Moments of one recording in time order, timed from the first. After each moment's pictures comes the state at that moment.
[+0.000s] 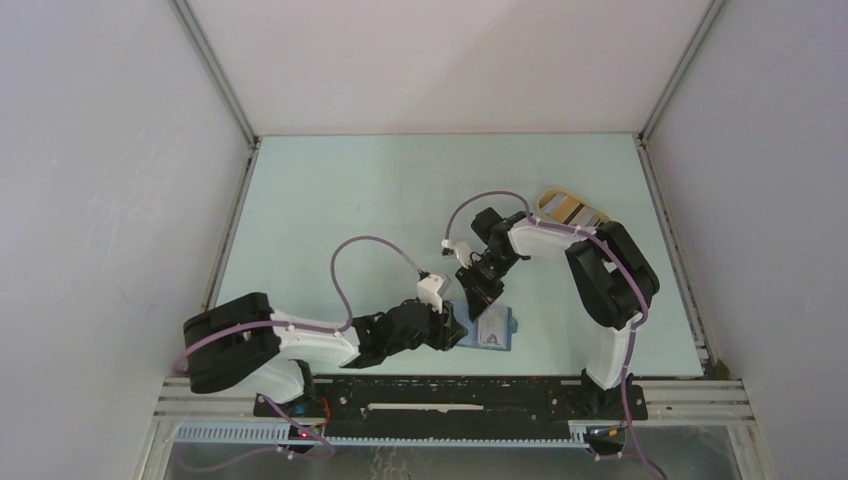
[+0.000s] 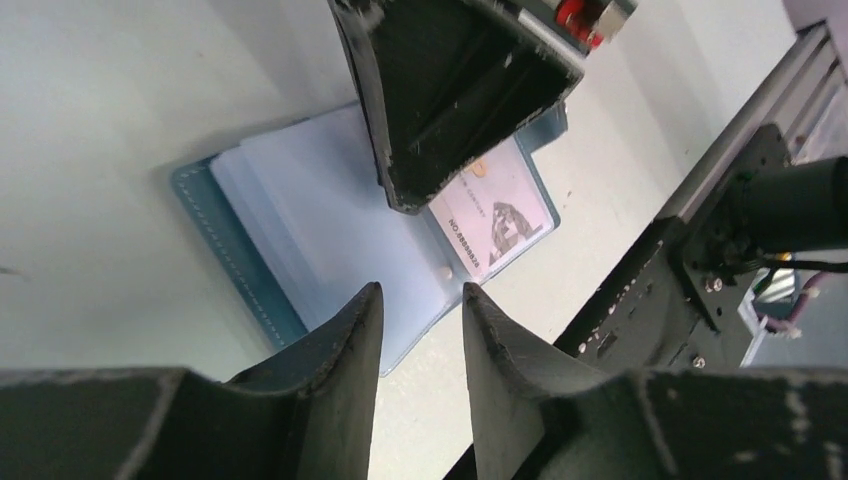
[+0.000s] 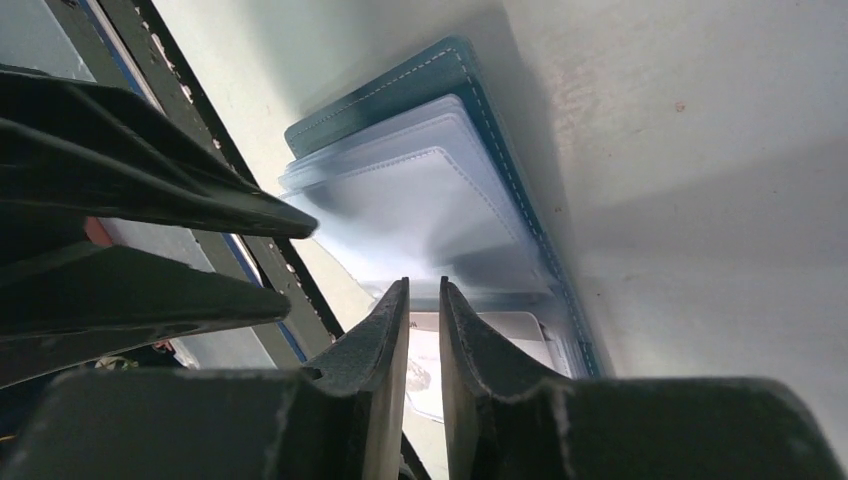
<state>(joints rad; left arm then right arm) -1.17 1.37 0.40 0.50 -0.18 -0.69 0.59 1.90 1.15 -0.80 -0.71 -0.28</state>
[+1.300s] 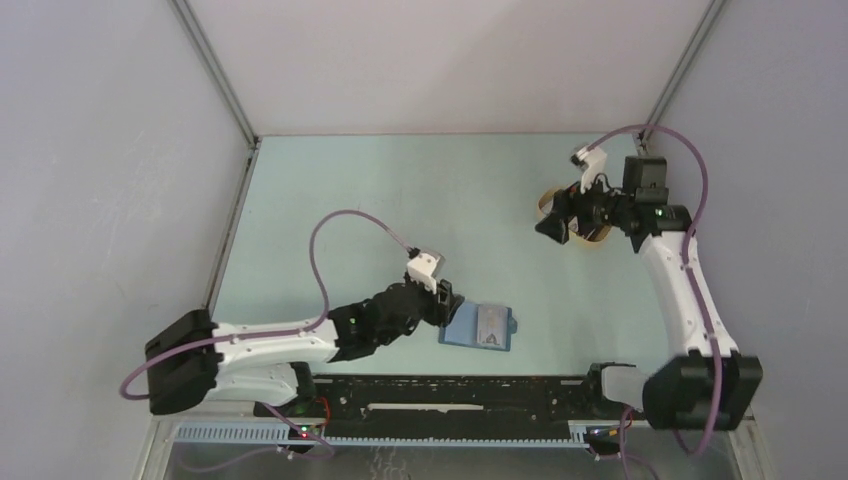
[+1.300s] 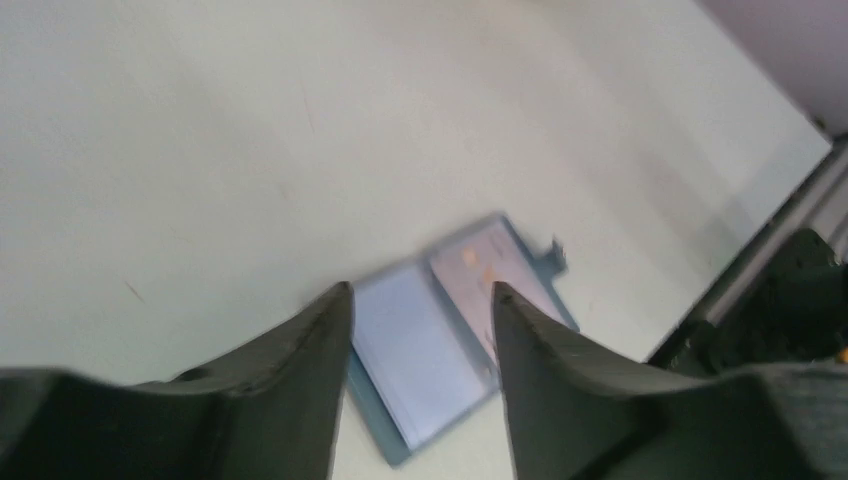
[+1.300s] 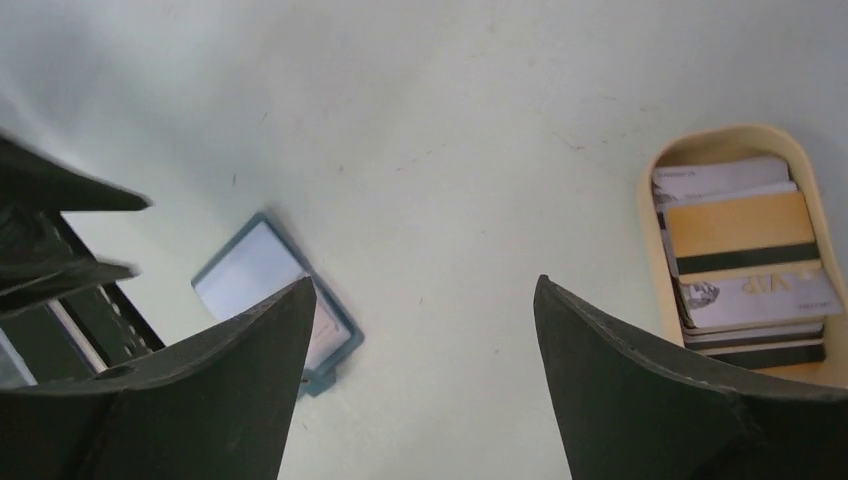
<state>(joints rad) -1.17 1.20 0.52 0.29 -0.36 -0.48 0.01 1.17 1.14 -0.69 -0.70 -0.35</state>
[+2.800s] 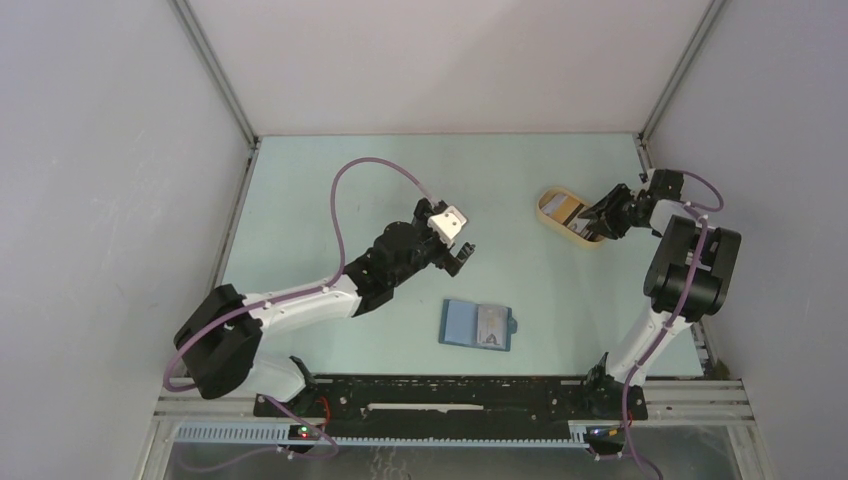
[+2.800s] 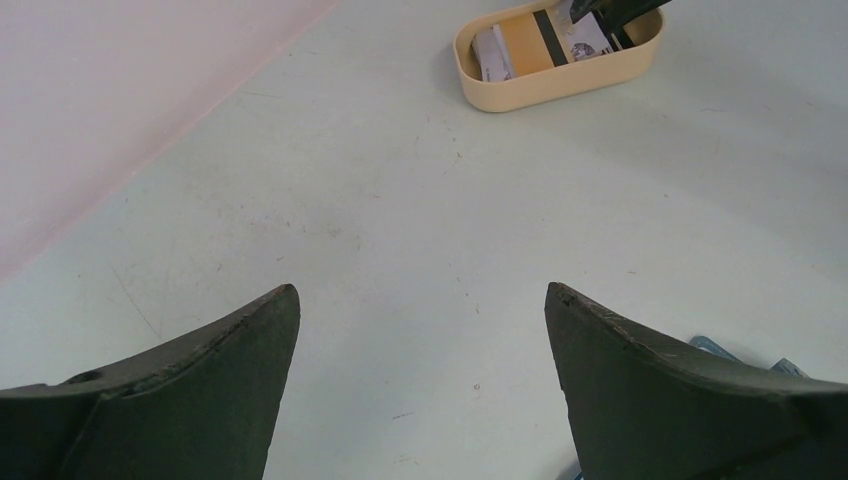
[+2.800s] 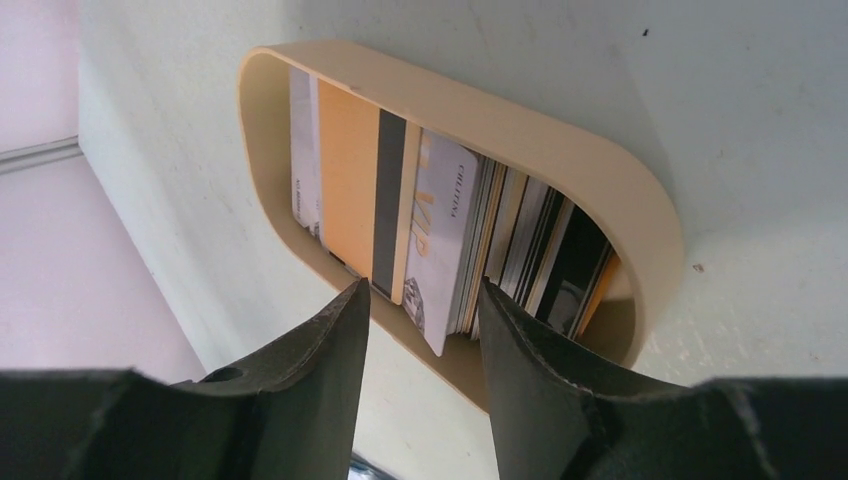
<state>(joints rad) -0.87 1.39 0.78 0.44 -0.07 0.19 -0.37 1.88 1.19 -0.32 -0.59 0.49</state>
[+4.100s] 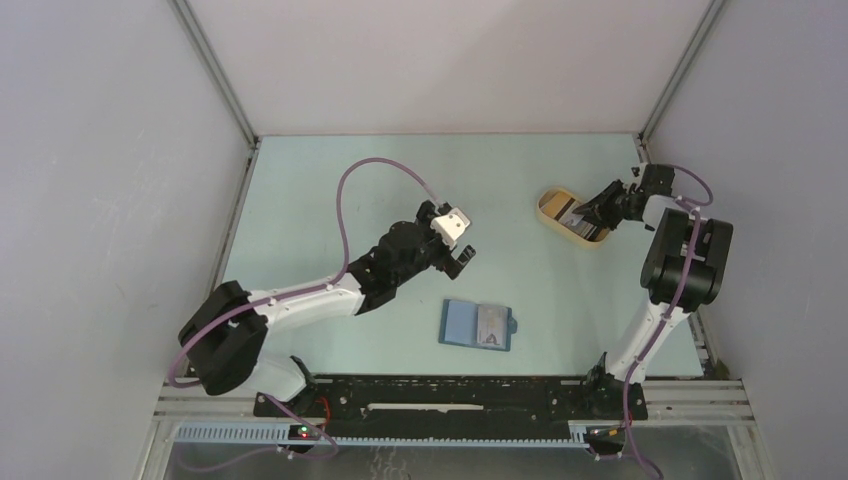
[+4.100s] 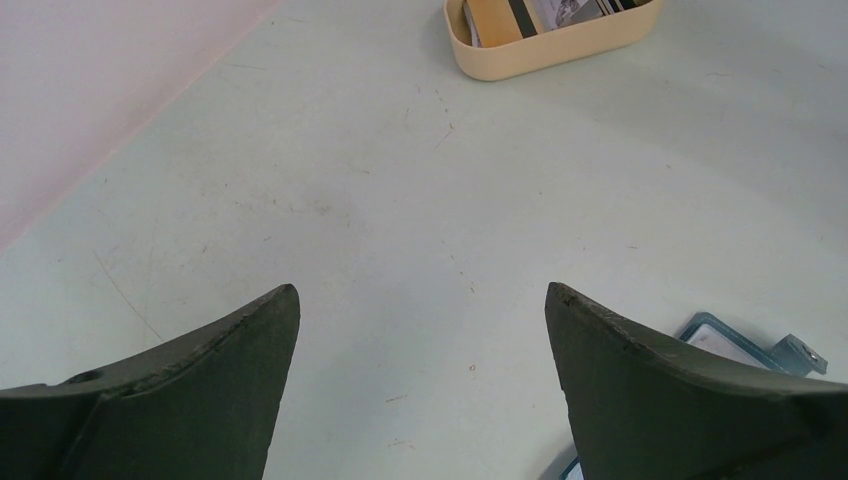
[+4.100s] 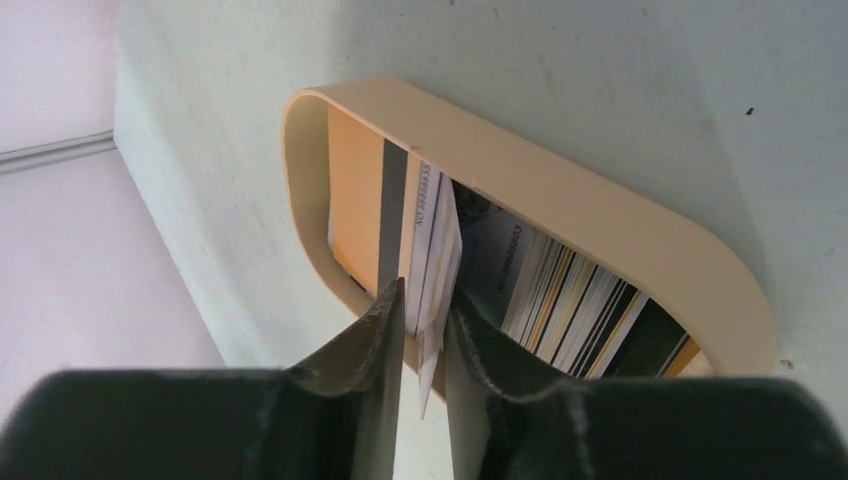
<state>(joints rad) -0.87 1.42 0.80 0.40 -0.07 0.19 -0.34 1.95 1.25 -0.24 -0.65 0.55</state>
